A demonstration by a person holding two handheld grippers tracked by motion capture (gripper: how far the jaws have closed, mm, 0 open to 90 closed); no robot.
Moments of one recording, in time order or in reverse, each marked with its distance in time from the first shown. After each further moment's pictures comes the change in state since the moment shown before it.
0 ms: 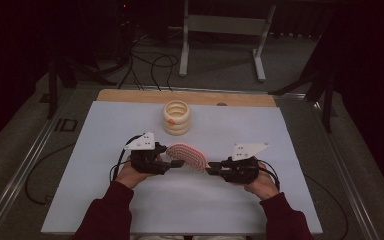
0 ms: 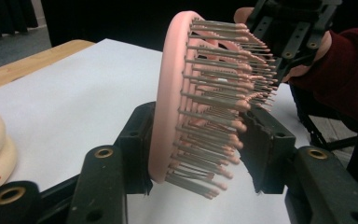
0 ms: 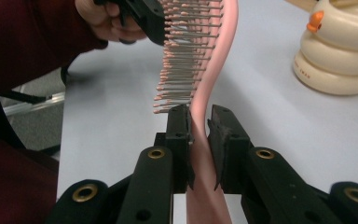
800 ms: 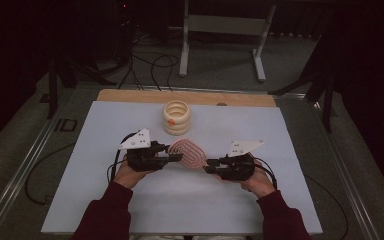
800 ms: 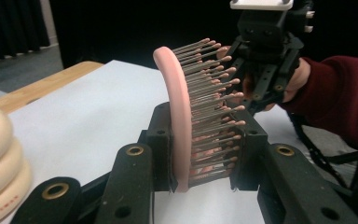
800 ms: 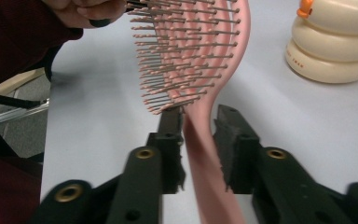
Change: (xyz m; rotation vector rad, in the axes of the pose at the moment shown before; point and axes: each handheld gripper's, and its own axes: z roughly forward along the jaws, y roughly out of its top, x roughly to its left) left arm -0.007 0.016 -0.011 -0.056 0.044 0.011; right arm -0.010 -0.003 0.012 0.012 -0.026 0.047
